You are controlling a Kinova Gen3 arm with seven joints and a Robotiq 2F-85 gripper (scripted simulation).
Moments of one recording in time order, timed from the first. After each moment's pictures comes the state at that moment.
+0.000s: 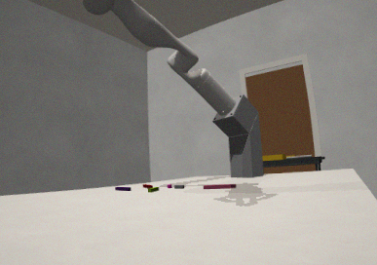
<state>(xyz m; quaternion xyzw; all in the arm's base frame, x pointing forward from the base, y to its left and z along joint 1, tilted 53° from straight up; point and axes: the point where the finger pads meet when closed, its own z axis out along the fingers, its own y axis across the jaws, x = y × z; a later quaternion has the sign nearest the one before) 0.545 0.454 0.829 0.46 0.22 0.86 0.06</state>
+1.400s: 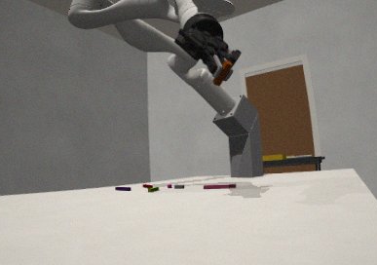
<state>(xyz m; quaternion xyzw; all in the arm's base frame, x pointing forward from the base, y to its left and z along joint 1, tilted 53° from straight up) 0.568 0.227 0.330 0.66 0.47 0.49 0.31</state>
